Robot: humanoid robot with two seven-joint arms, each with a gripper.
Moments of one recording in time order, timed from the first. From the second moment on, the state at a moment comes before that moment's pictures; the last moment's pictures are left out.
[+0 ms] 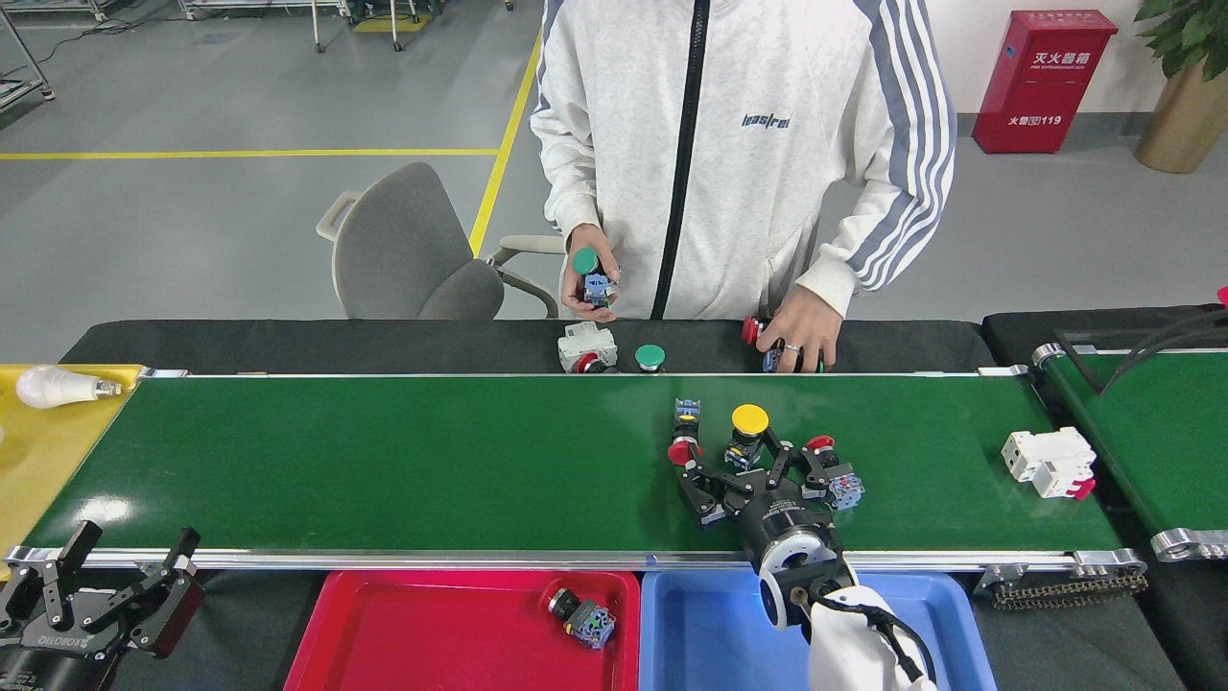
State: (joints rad) left arm 0.10 0.26 0.49 -1.51 -1.34 -0.54 0.04; right arm -0.41 0.06 0.41 -1.09 1.32 0.13 0.08
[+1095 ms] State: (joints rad) left arm 0.12 0.22 0.34 -1.56 -1.35 -0.61 0.03; right arm 0.00 0.06 0.56 -1.54 1.32 0.20 -0.03
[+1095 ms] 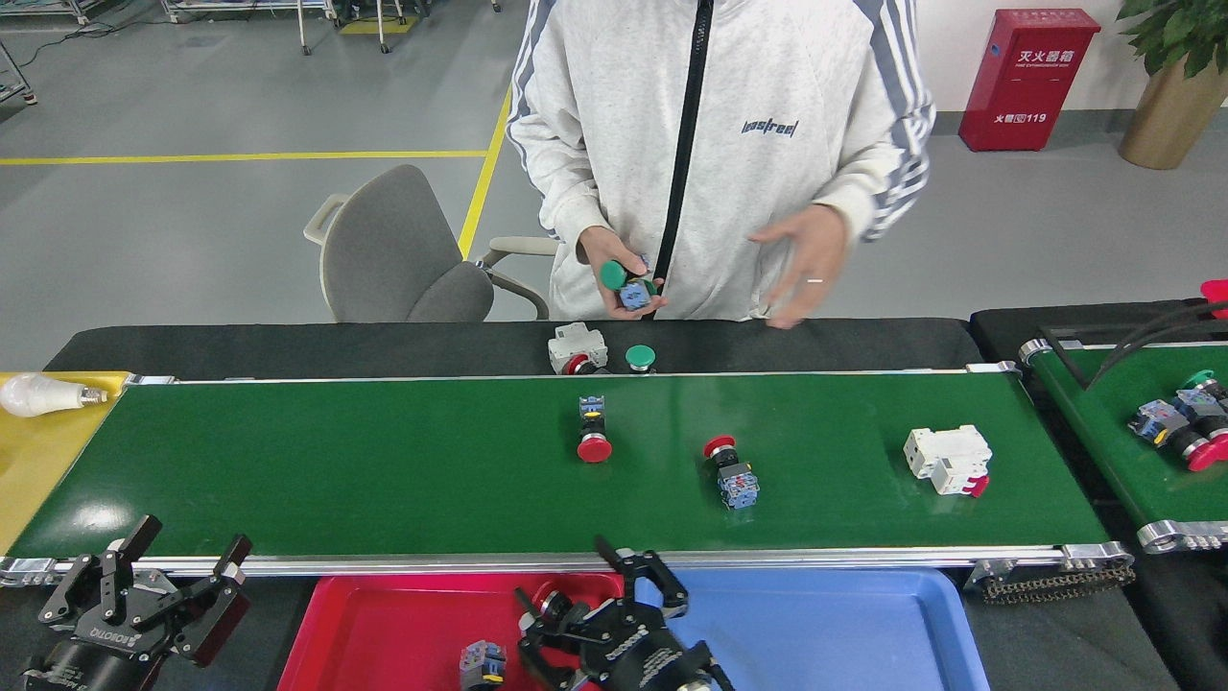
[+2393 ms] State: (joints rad) left arm -0.44 -0.05 -0.02 -1.01 -1.64 -0.13 -0.15; right arm -0.34 0.08 0.32 -1.08 1.32 0.43 -0.03
